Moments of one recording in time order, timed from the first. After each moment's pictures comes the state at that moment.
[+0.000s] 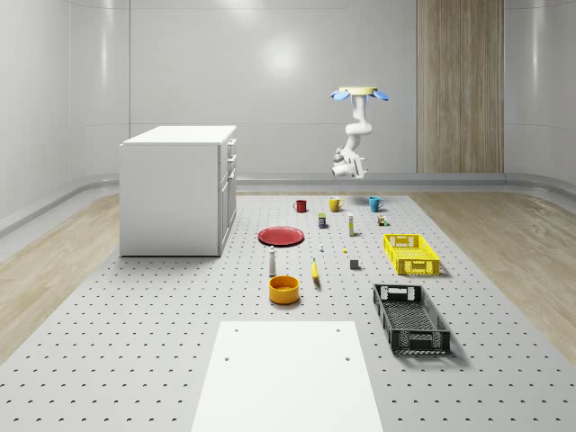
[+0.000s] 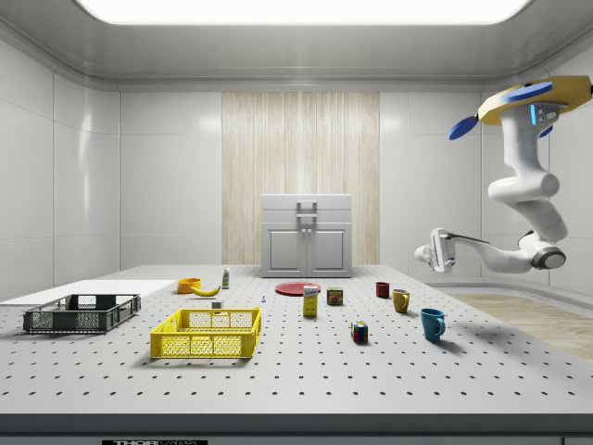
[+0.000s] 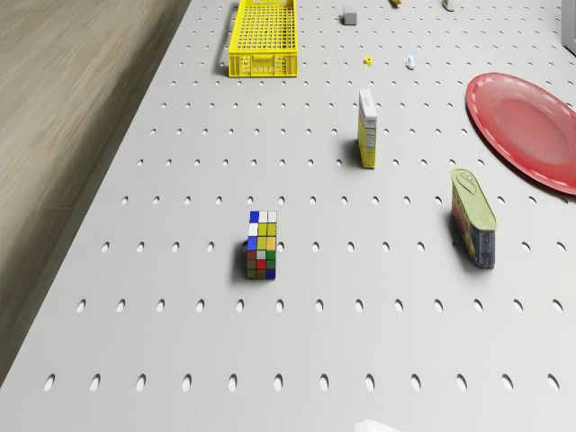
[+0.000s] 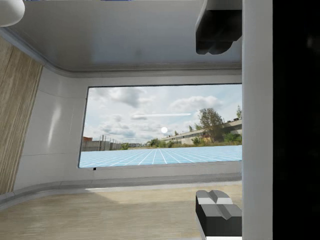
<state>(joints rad) -0.27 -0.81 0.70 -2.43 -1.05 1.43 0.99</state>
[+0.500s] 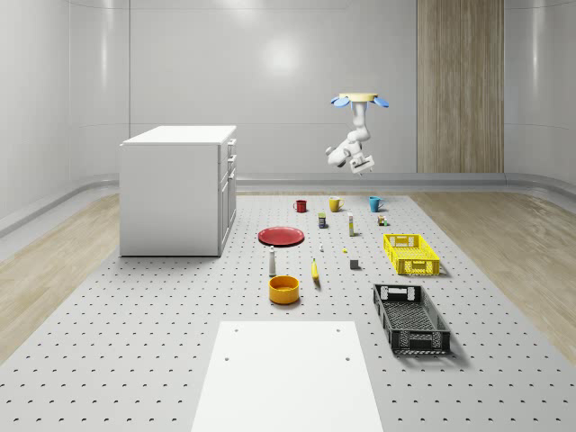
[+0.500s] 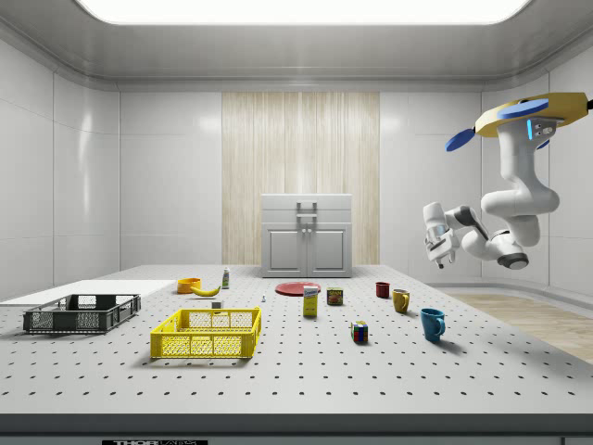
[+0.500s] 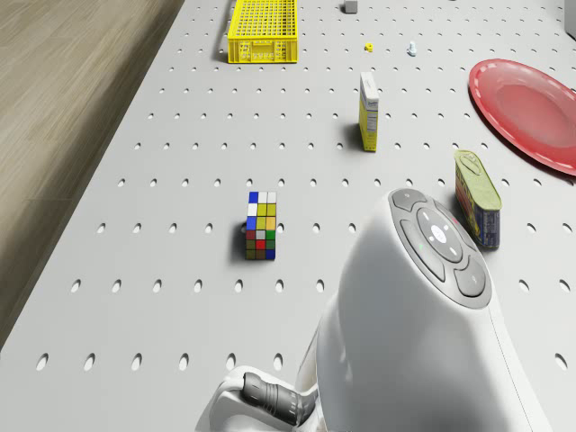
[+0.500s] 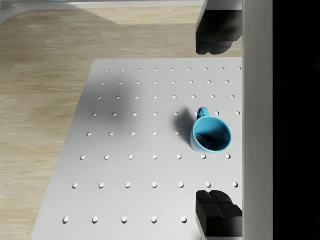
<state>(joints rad) -0.76 -0.94 1.12 -2.85 -1.86 1.25 1.38</state>
